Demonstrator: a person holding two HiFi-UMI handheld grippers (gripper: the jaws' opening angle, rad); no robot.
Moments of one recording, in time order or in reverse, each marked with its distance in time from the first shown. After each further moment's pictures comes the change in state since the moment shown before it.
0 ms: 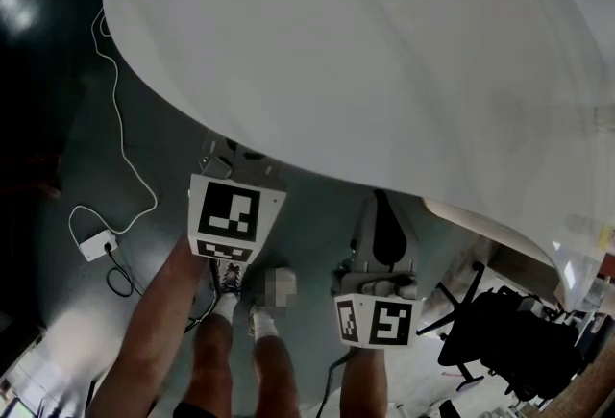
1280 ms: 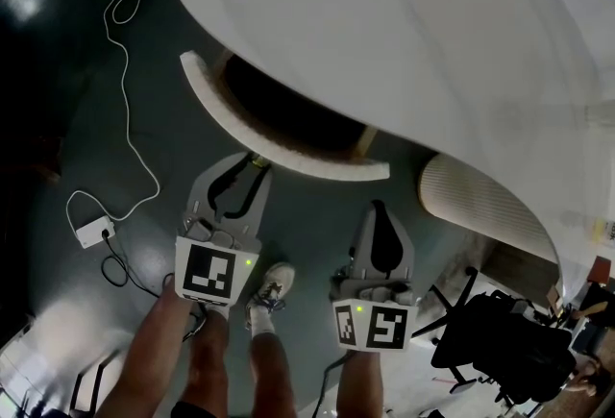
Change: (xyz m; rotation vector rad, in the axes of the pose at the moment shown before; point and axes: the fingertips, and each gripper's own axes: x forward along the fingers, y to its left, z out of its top) left arm -0.118 -0.020 -0.046 -0.003 0.016 -0.012; right arm -0.044 0.031 -0.003 -0.015 0.003 0.018
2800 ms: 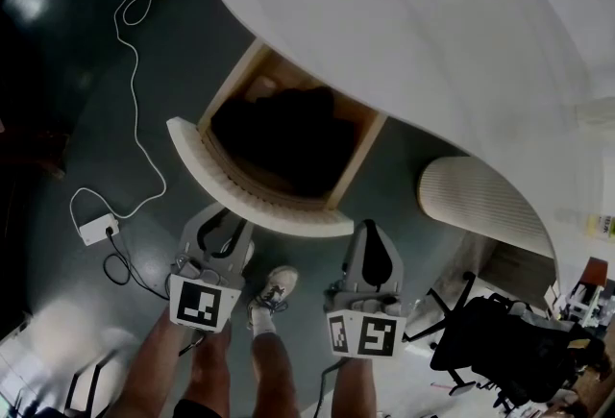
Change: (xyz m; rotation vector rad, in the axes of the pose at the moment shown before) left arm -0.089 -0.013 -0.043 -0.029 0.061 -0.003; right arm -0.043 0.028 -0.007 0.010 0.023 0.000
